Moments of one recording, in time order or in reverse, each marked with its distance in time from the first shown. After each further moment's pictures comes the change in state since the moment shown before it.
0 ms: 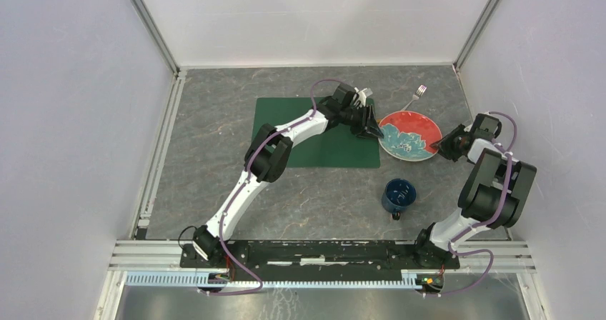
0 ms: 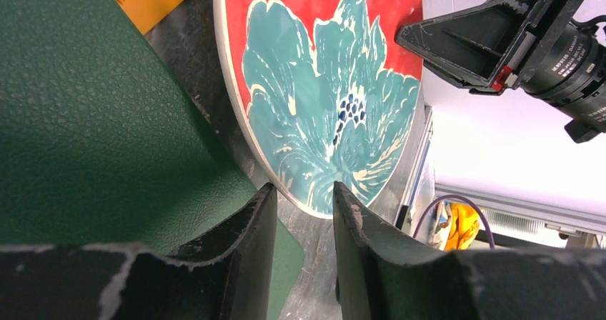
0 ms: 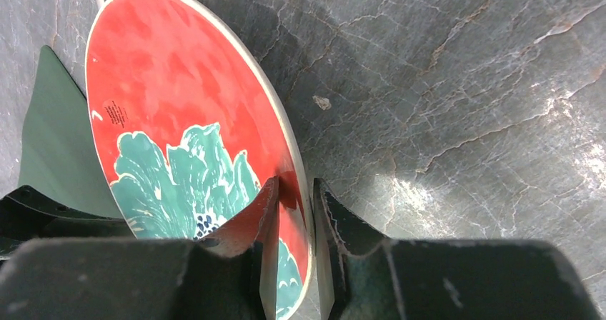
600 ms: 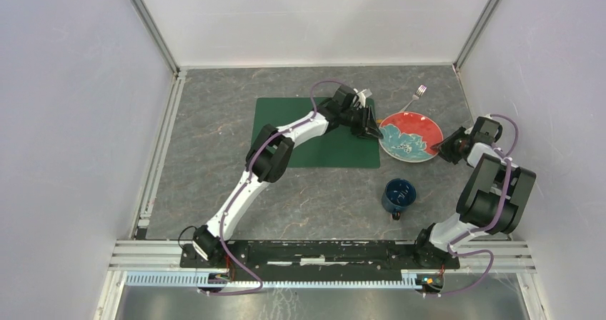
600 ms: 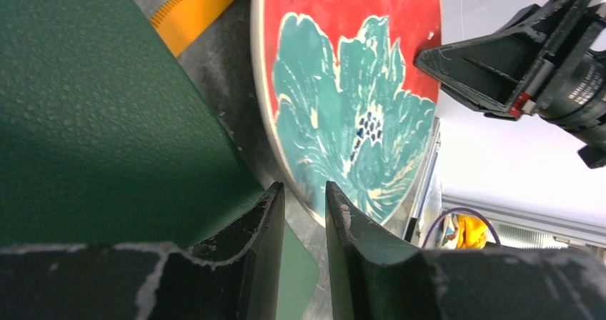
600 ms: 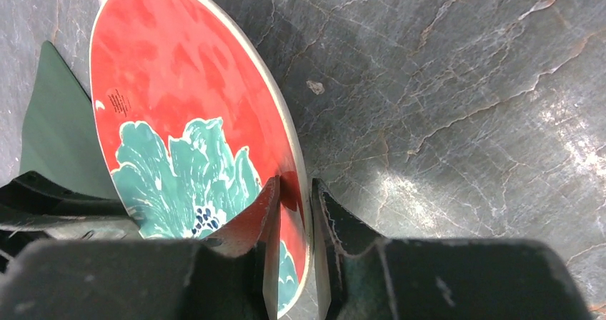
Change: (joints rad) left arm -0.002 0.016 0.001 0.031 -0.020 -0.013; right arm -0.002 -0.047 -0.043 0.012 0.004 0.000
